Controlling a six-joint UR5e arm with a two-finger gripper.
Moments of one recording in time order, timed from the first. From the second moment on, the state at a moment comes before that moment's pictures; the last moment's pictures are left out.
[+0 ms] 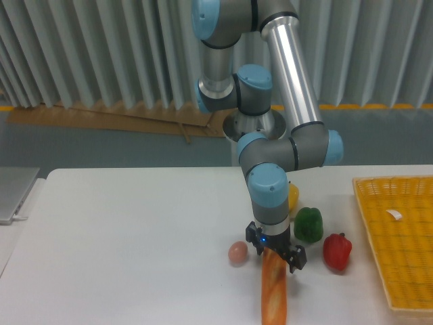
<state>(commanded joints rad) 2.37 -2.07 -1.55 -1.11 1.68 0.83</state>
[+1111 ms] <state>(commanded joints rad) 2.37 -2.07 -1.55 -1.11 1.64 0.85</state>
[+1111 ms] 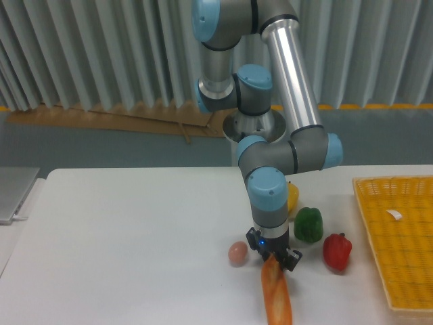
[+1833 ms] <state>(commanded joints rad) 2.37 -2.06 -1.55 -1.11 1.60 0.88</state>
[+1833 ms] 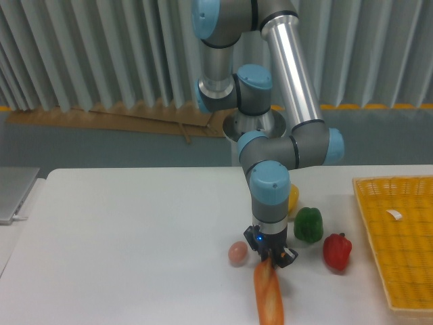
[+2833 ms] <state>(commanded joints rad) 2.41 -2.00 -1.56 -1.12 1.54 0.92</state>
